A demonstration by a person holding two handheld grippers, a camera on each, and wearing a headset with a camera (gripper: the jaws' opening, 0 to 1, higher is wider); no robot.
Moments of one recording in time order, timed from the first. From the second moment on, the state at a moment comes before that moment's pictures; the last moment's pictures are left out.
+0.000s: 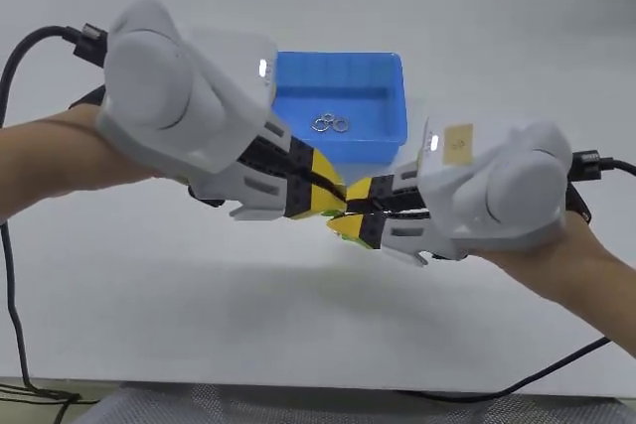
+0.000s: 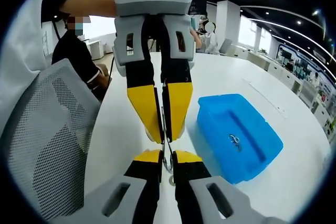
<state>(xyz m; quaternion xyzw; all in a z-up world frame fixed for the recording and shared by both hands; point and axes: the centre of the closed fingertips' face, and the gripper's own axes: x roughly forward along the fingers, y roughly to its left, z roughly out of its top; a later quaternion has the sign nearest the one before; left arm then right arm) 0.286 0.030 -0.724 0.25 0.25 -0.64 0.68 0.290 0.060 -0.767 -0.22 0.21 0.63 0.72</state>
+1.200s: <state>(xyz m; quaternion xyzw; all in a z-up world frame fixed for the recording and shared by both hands) 0.299 0.047 -0.656 0.29 0.20 -0.62 0.70 0.309 0.083 -0.696 -0.26 0.13 0.63 0.72</state>
